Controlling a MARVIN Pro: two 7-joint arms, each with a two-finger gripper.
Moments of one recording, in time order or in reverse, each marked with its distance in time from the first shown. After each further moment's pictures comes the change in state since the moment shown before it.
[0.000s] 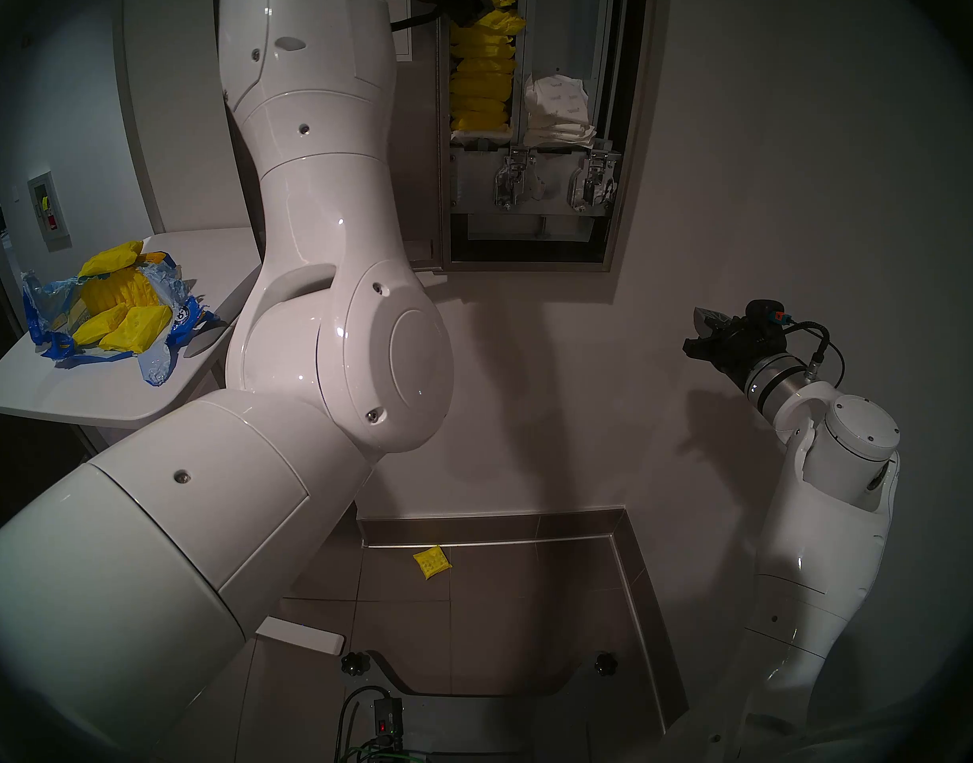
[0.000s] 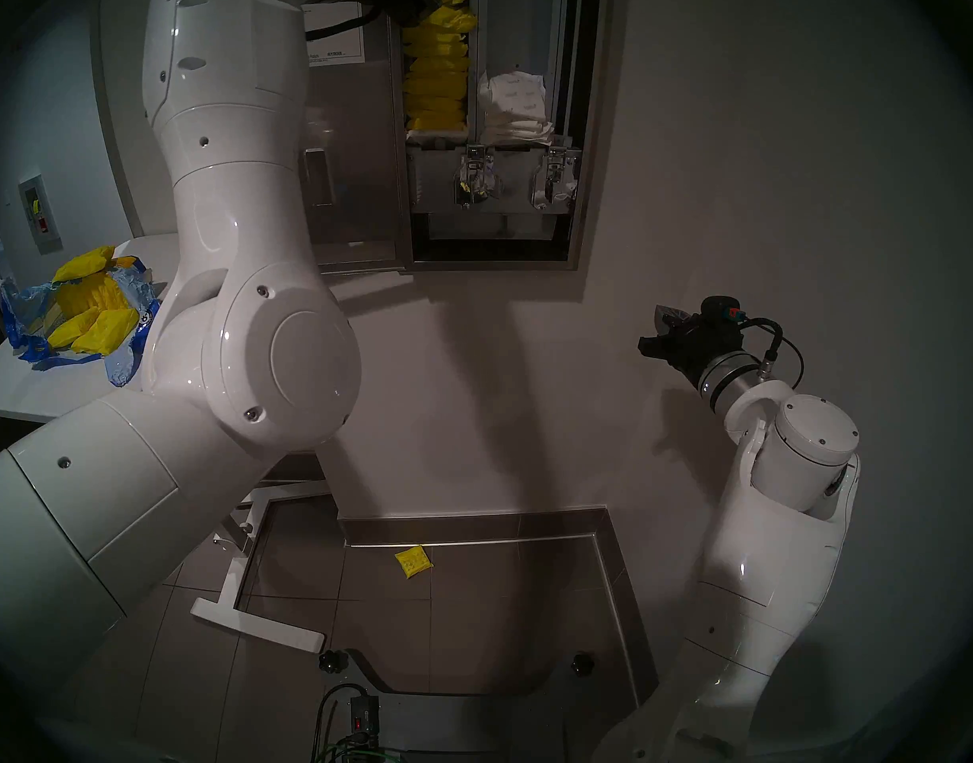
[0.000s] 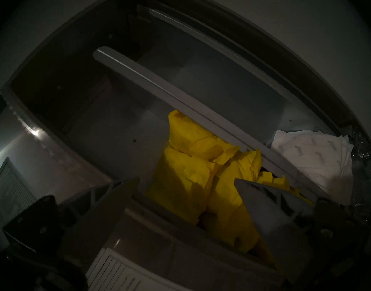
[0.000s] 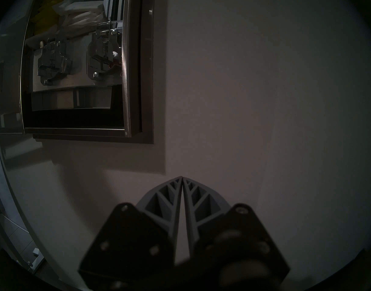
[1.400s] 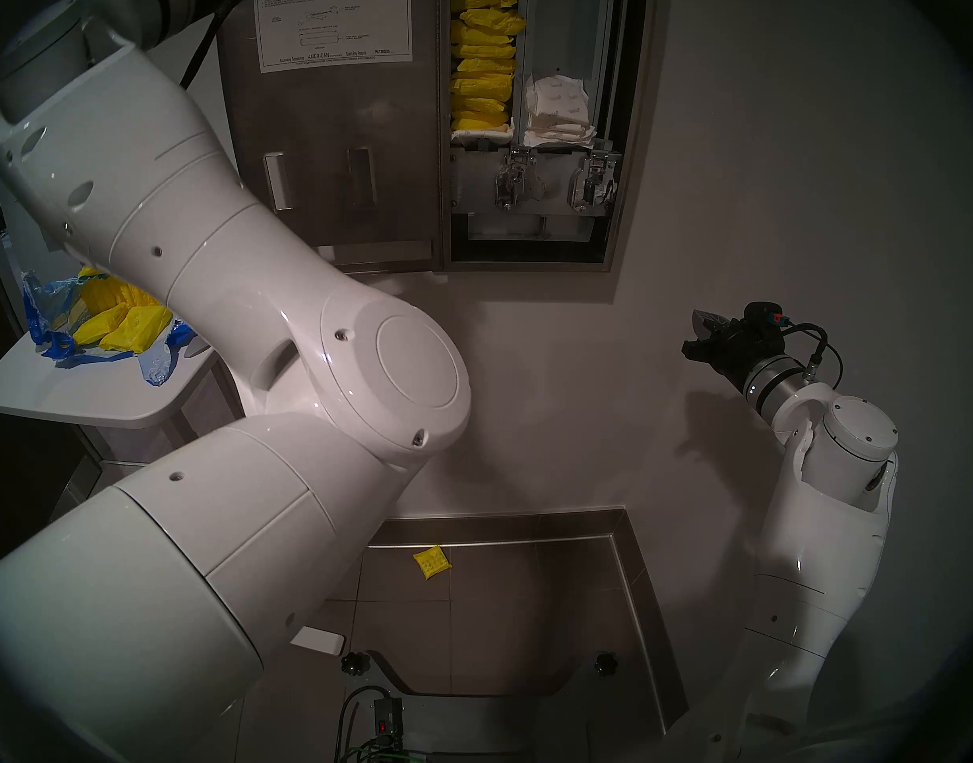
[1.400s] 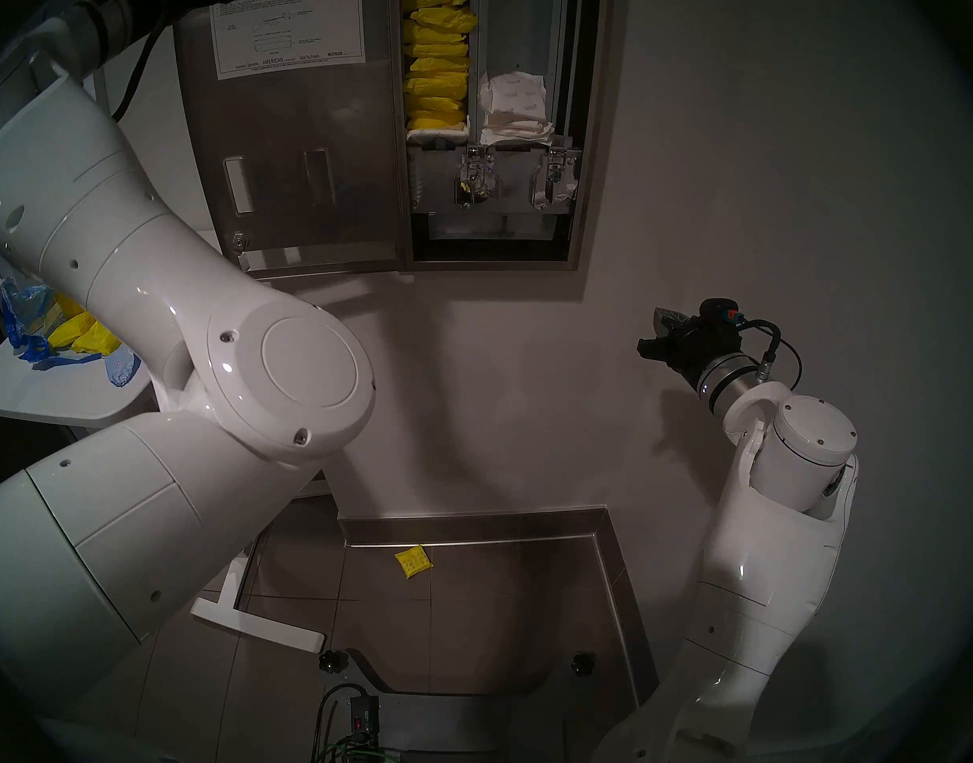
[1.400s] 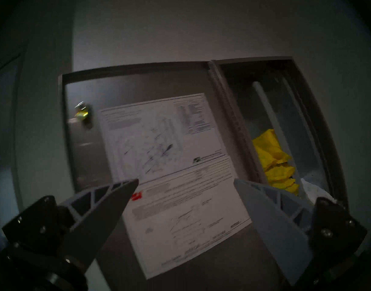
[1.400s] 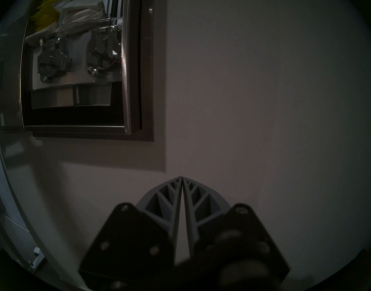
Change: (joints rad) left arm 0.093 -0.076 -0.406 -0.625 -0.146 0.342 -0.257; right arm 0.000 0.002 -0.001 0.010 0.000 0.000 0.000
